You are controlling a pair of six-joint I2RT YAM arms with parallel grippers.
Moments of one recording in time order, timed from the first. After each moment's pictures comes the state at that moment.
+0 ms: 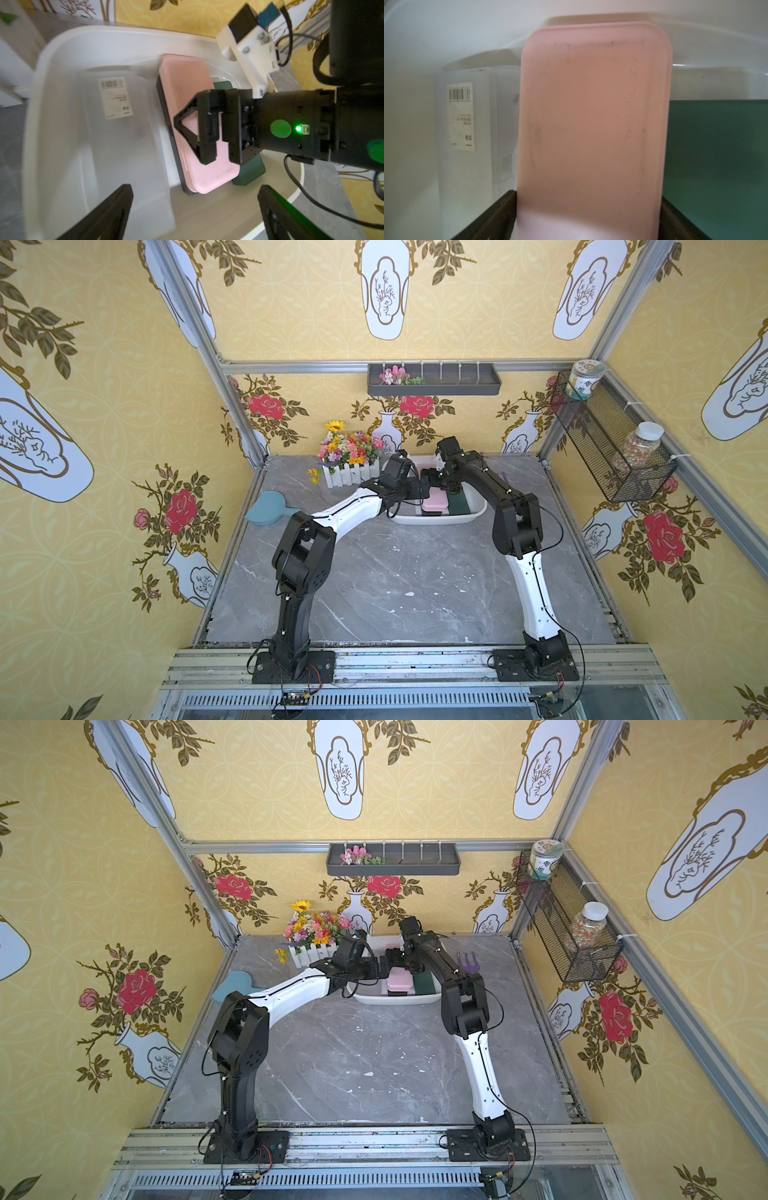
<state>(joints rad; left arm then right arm) -0.63 2.07 1.66 -0.29 0.02 -0.49 0.30 2.47 2.23 -0.85 -0.17 0.29</state>
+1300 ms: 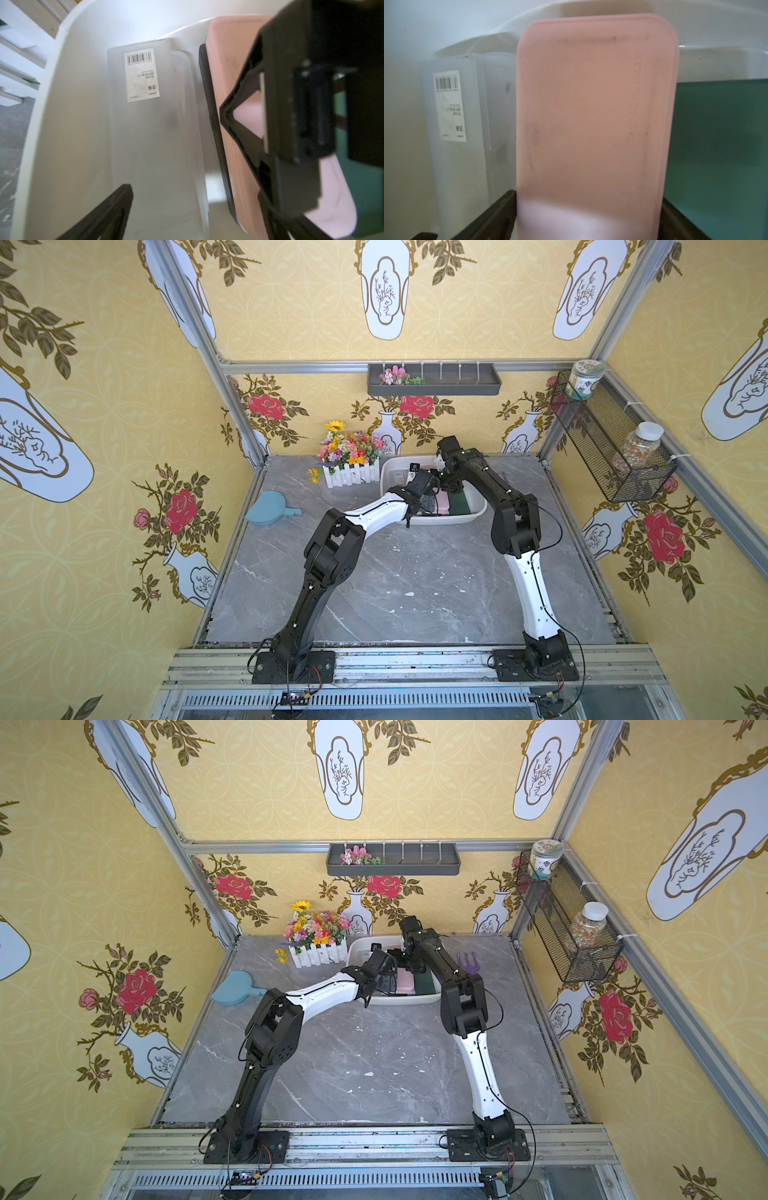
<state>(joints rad) -0.71 2.28 1.82 -0.44 -0.38 -0.47 0.30 2.49 2.30 -0.95 -0.18 0.29</state>
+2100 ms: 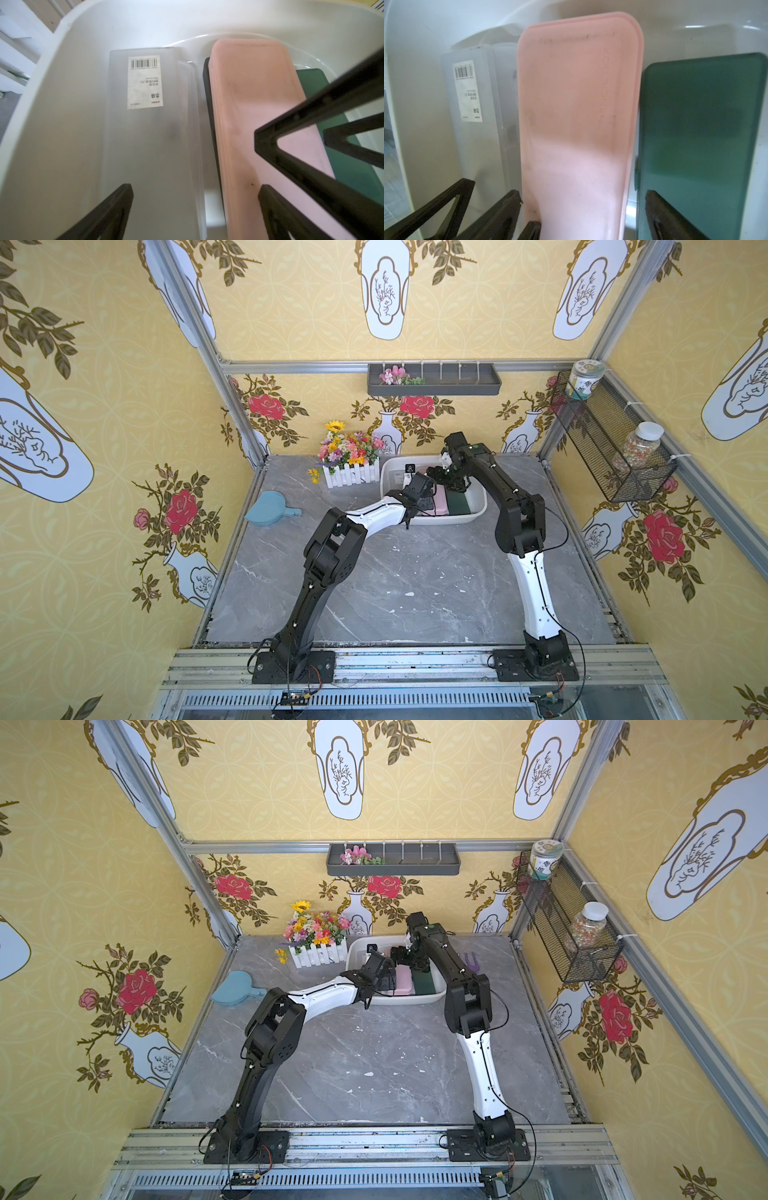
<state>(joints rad) -0.70 2.26 1.72 -0.31 -0.38 -0.53 0.27 2.46 2.33 -1.05 -0.26 0.29</state>
